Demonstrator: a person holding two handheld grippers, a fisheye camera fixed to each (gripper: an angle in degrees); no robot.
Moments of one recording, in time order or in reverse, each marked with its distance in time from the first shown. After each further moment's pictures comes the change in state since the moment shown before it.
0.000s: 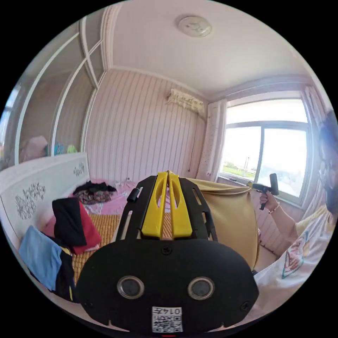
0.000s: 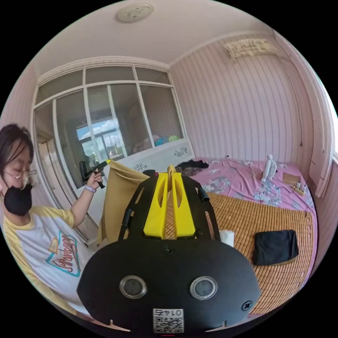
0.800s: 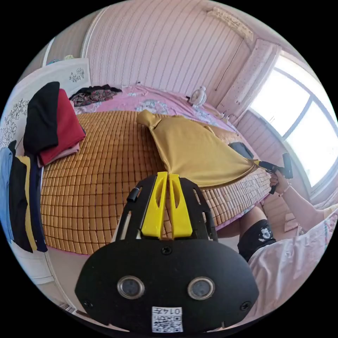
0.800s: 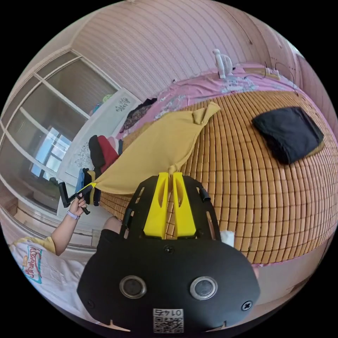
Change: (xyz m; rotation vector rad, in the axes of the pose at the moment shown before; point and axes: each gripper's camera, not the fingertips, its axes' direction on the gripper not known) left arm -0.043 0.333 0.351 -0.716 -0.104 -0.092; right arm 0.182 0.205 0.265 -0.395 0.175 0.550
